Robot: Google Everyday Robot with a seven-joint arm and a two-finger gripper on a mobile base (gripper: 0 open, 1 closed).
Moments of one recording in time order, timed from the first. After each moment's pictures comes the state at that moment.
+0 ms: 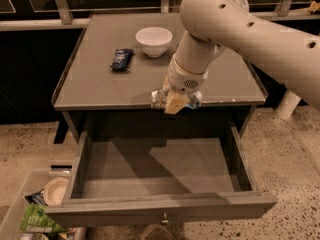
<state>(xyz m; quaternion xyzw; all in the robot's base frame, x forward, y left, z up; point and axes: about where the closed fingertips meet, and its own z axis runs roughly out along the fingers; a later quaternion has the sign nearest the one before) 0.552 -0.046 0.818 -0.73 0.67 0.07 0.13</state>
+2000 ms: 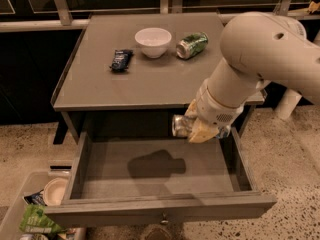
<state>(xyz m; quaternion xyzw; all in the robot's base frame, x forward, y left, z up) 0.467 -0.095 0.815 -0.71 0.68 0.06 0.15</state>
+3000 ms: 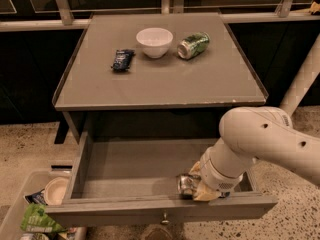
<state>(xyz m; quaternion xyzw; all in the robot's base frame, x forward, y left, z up) 0.383 -0.114 0.676 -0.70 0.70 0.11 0.10</state>
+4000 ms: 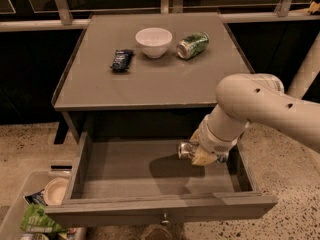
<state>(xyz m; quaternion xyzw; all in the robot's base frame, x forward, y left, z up) 0.466 -0.122 0.702 -0.69 0.71 0.07 0.13</state>
